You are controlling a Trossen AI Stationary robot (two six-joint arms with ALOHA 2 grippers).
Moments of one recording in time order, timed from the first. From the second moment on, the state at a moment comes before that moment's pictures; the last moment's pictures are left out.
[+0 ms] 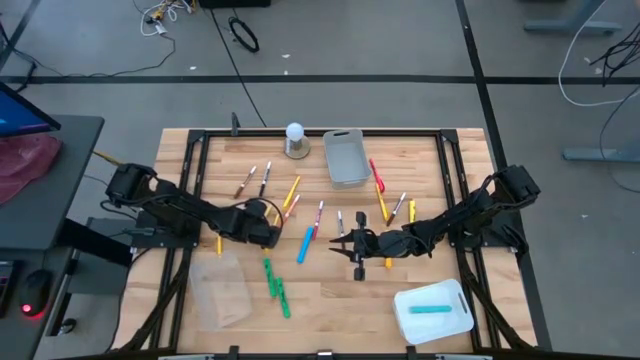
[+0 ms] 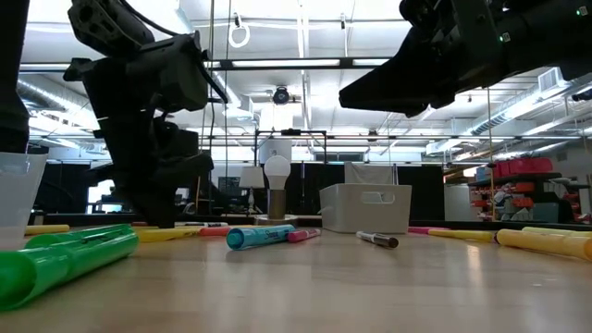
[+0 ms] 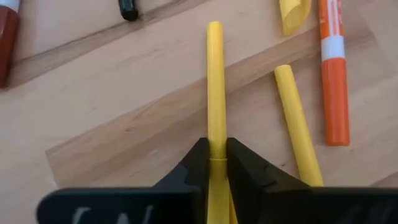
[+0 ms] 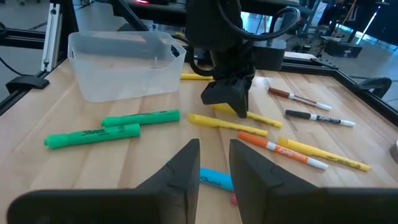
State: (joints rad) left arm -0.20 1.57 0.65 -0.52 -0.47 -1.31; right arm 0.37 1.63 0.65 0.70 0.43 0.00
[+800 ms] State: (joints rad) left arm -0.46 1.25 1.11 -0.78 -0.46 -1.14; right arm 0.37 1.63 0.65 0.71 0.43 0.00
